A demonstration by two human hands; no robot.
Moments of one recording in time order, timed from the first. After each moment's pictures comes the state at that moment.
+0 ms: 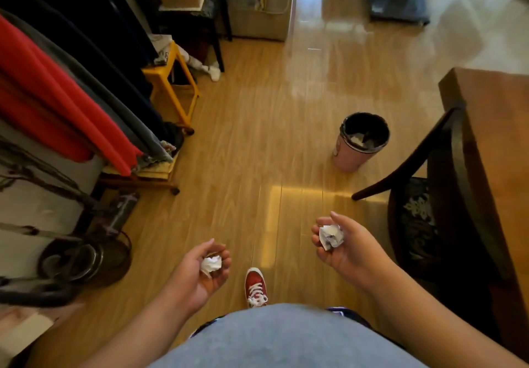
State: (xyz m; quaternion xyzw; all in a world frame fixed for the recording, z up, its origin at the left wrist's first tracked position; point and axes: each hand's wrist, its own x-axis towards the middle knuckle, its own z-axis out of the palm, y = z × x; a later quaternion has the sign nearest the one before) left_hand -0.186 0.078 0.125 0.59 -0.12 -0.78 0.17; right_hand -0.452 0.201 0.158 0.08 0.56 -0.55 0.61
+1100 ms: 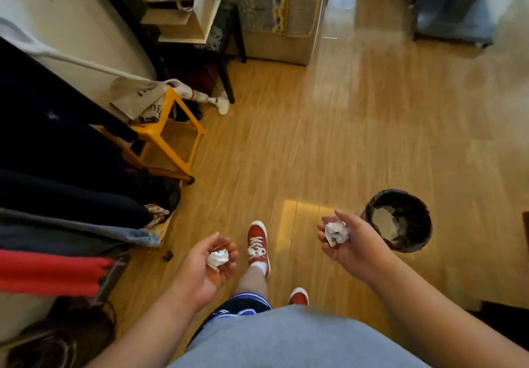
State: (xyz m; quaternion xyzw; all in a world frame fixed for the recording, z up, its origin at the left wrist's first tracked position) left_hand -0.458 -0.297 0.130 0.59 -0.09 -0.77 0.22; right_hand -0.733 -0.206 0.129 0.10 0.56 -0.51 0.64
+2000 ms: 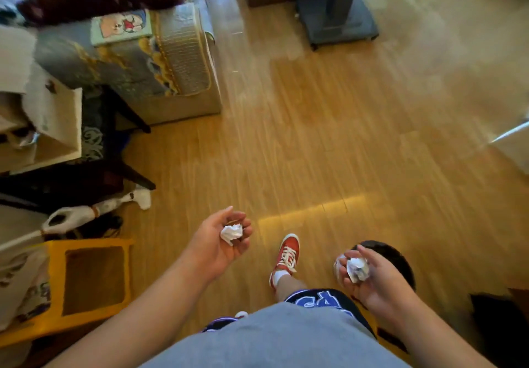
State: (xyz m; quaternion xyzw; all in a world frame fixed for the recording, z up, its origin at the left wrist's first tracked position) left_hand -0.861 -0.656 0.140 0.50 -0.24 -0.83 0.02; right_hand -0.999 -0.389 0.107 0.33 0.51 -0.61 0.51
